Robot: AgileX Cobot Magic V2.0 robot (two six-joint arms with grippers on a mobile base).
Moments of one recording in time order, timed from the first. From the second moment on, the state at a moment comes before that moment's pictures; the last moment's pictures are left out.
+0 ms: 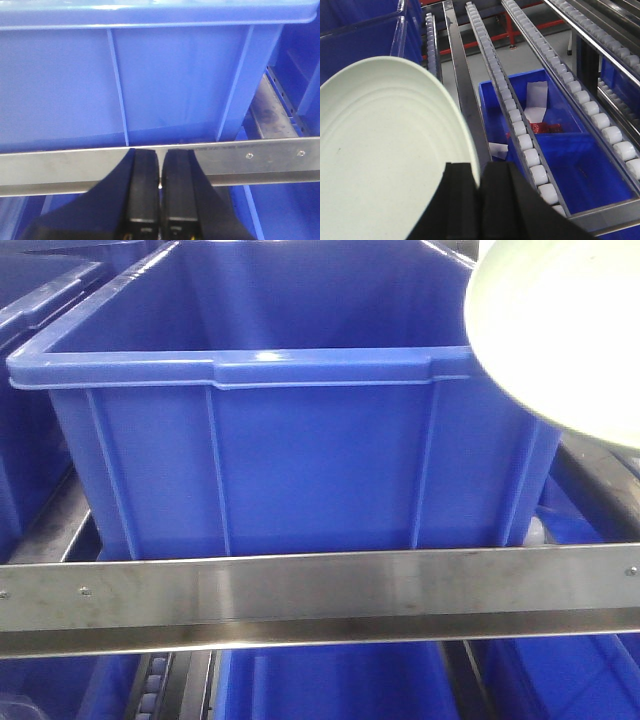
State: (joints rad) left arm -0.08 -0.01 0.00 0.28 0.35 -0.25; right arm 0.10 0.42 -0.39 -0.47 0.25 0.79
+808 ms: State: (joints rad) left arm -0.08 -0.01 0.00 0.28 0.35 -0.25; right arm 0.10 0.42 -0.39 -0.47 0.21 0.79
